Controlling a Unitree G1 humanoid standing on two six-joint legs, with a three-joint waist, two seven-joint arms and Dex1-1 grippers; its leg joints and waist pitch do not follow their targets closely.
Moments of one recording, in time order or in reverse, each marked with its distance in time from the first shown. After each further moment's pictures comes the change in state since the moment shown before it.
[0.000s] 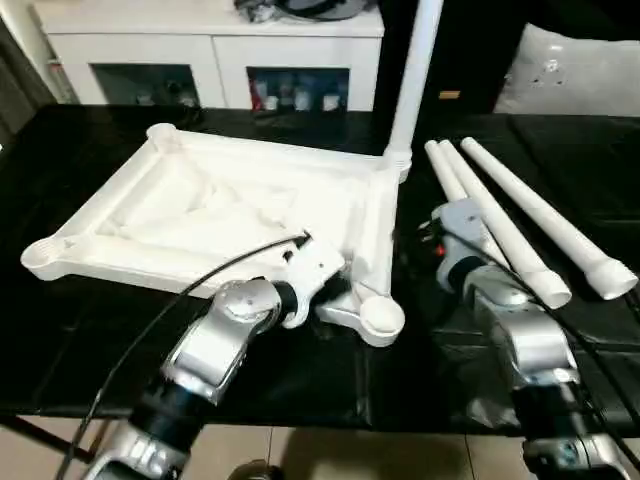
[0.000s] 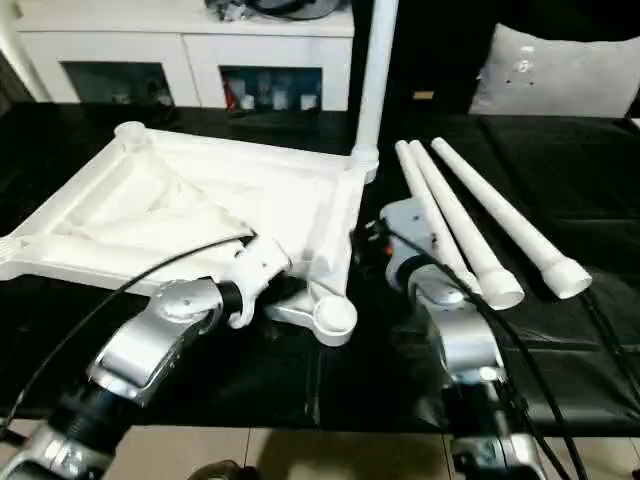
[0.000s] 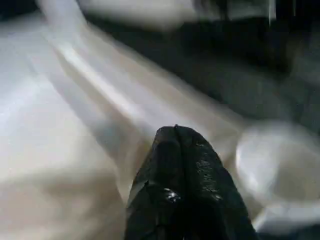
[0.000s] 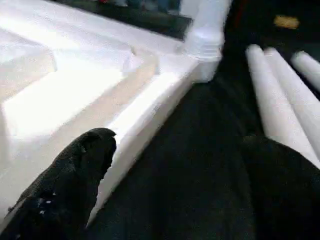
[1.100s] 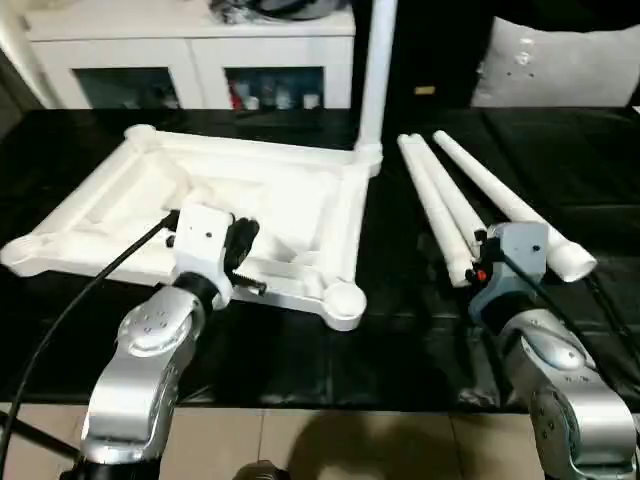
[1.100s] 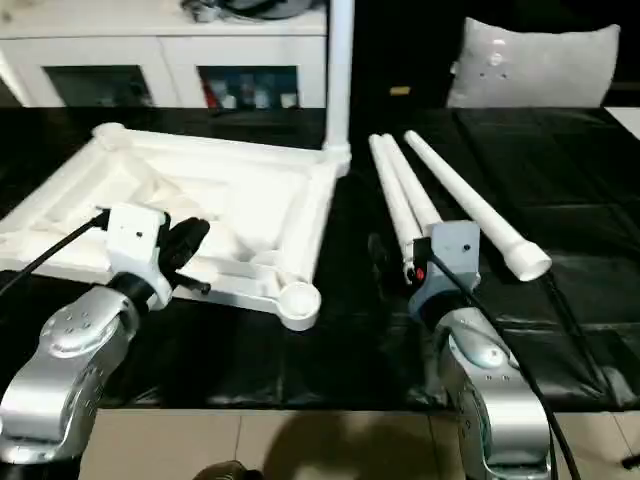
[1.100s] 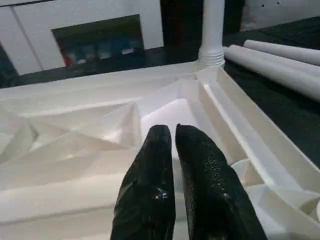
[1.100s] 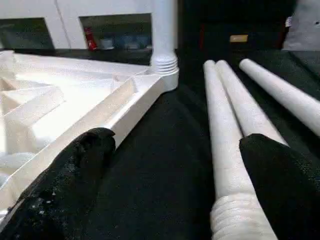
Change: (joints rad) left arm 0.229 0.006 0.290 -0.377 -0.015 0.127 0.312; right arm 0.303 0.061 -0.059 -0.485 0.129 0.090 -0.036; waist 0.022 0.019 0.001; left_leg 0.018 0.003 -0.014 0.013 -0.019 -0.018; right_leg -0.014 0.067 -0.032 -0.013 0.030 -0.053
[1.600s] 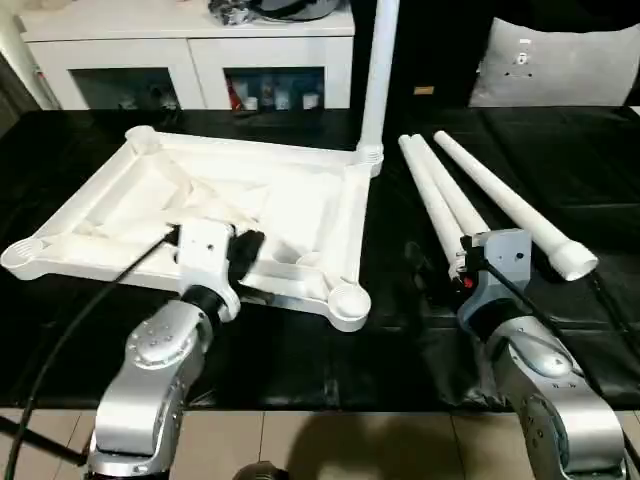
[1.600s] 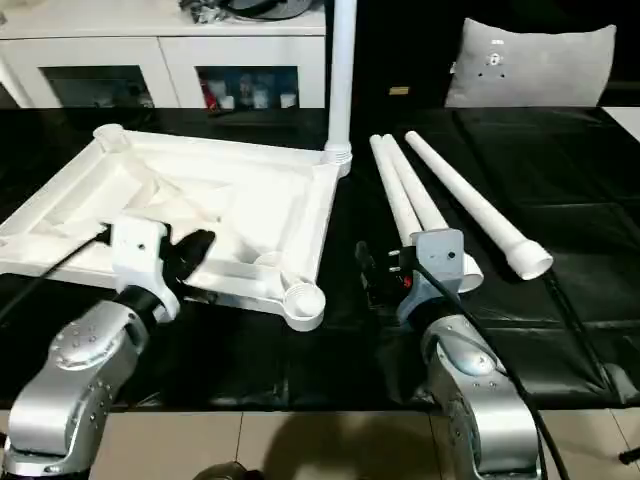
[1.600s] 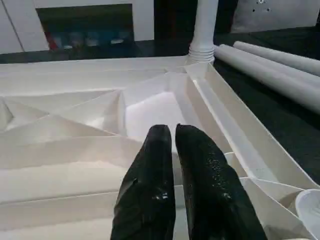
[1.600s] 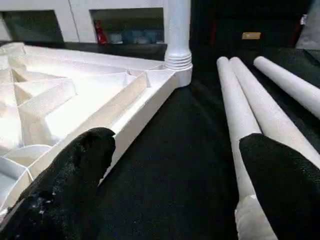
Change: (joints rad) left arm 0.043 -0.052 -0.013 0.012 -0.039 -0.031 0.013; right arm -0.010 -0.017 0.053 0.033 -0.021 -0.036 0.008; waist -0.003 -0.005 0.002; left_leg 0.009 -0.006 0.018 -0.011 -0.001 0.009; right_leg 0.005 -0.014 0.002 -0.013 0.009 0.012
